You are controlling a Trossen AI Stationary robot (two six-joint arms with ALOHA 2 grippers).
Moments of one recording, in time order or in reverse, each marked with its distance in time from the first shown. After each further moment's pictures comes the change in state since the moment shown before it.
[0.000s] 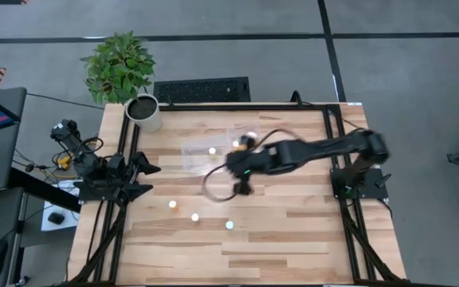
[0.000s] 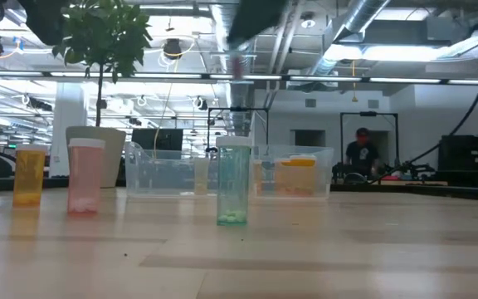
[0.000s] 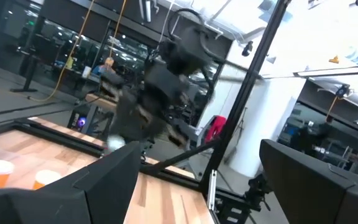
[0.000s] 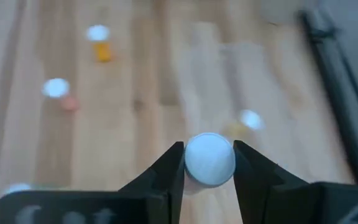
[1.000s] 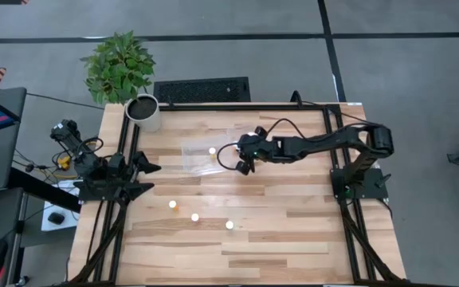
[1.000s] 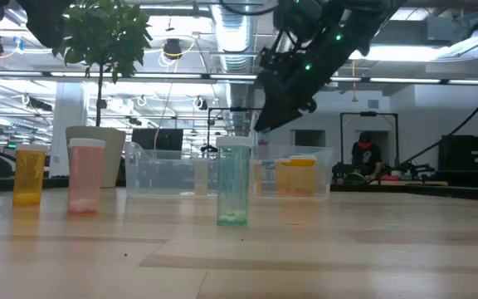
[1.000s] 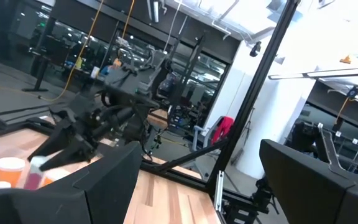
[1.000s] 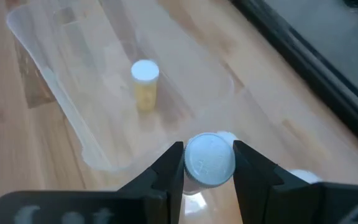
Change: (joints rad) left arm 0.000 0.000 0.000 -0.007 -0.035 -0.002; right arm -0.255 -0.149 -0.691 0.701 0.031 0.098
